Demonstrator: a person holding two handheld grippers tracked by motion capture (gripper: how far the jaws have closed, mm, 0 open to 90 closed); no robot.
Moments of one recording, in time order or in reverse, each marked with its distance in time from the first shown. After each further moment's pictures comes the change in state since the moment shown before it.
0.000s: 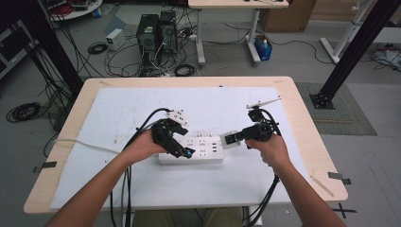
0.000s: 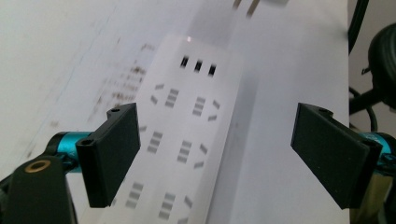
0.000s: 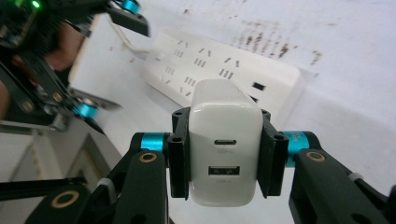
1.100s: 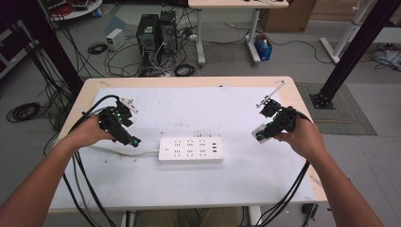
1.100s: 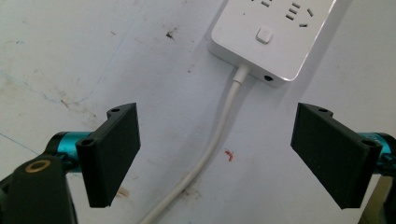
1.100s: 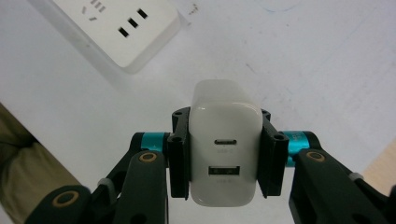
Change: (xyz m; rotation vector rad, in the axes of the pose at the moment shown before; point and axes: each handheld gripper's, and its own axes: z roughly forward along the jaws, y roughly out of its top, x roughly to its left) left arm 0.051 -0.063 -0.093 0.262 0.185 -0.126; right arm 0.007 0.013 -0.054 0.264 -0.464 -0.416
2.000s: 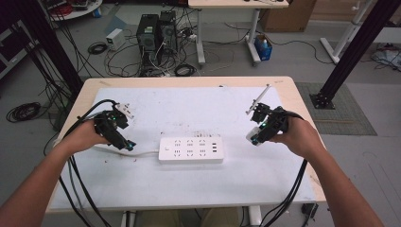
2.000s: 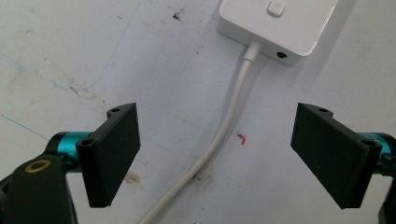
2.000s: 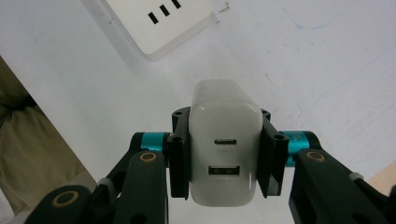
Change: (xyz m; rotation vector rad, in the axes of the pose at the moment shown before) left arm -0.002 -0.015 0.004 0.012 0.045 0.031; right arm 0.023 0.015 0.001 0.060 0.004 -0.199
